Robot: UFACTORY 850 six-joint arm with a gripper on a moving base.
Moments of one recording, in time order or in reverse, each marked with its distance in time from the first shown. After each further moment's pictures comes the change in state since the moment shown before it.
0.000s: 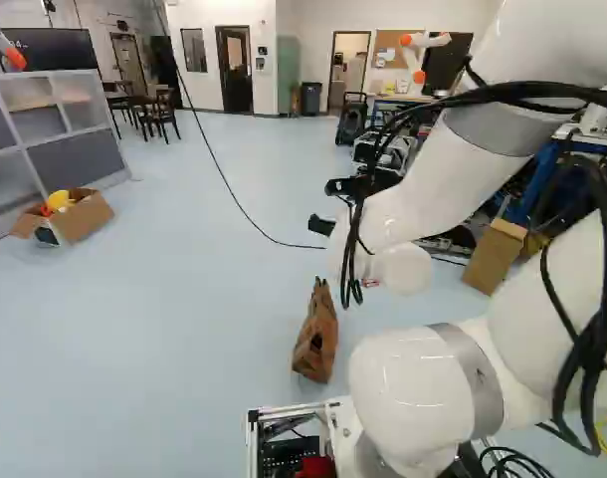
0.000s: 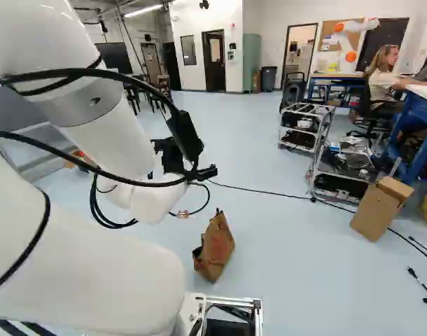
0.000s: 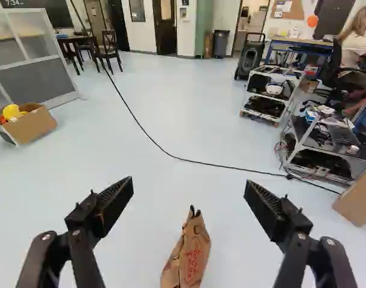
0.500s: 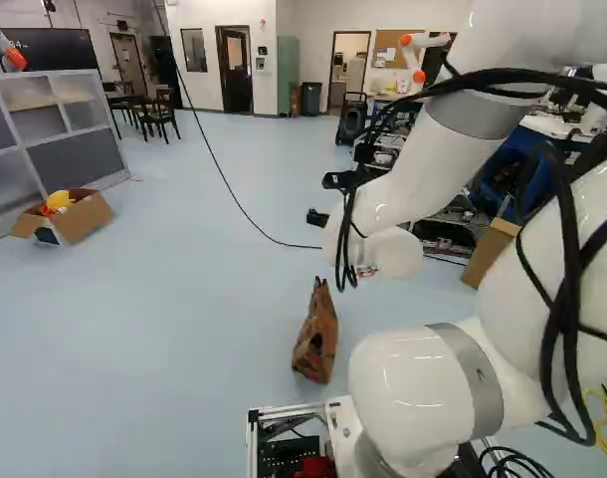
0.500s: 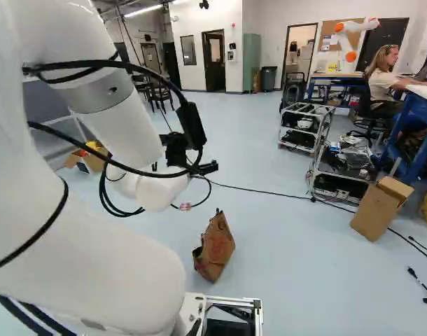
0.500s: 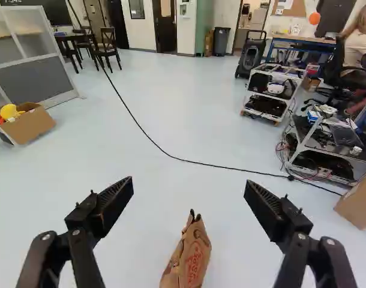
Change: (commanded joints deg) arm 0.0 -6.4 -5.6 0.0 0.0 0.0
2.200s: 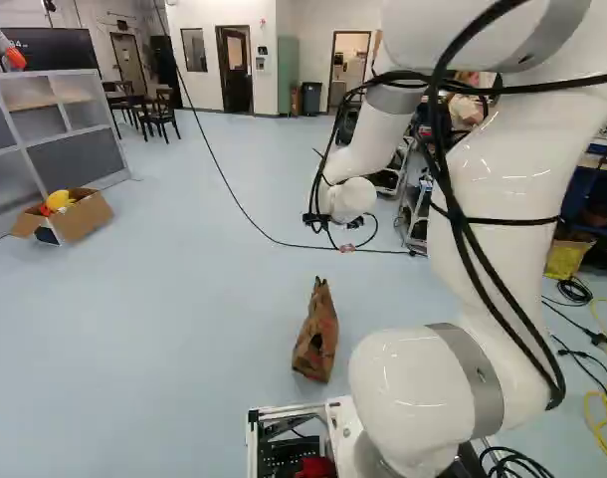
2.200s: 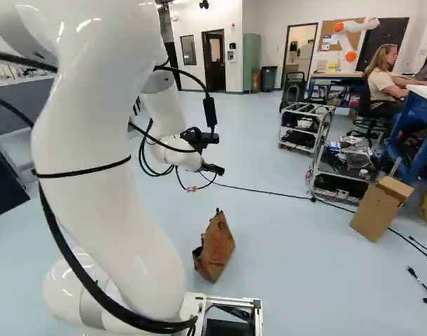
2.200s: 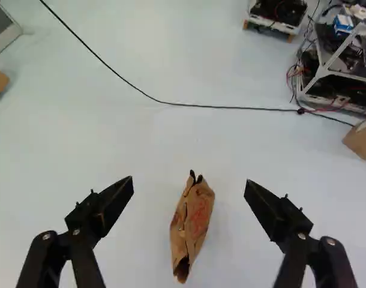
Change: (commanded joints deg) arm 0.2 -26.0 -26.2 8.6 -27.7 0.0
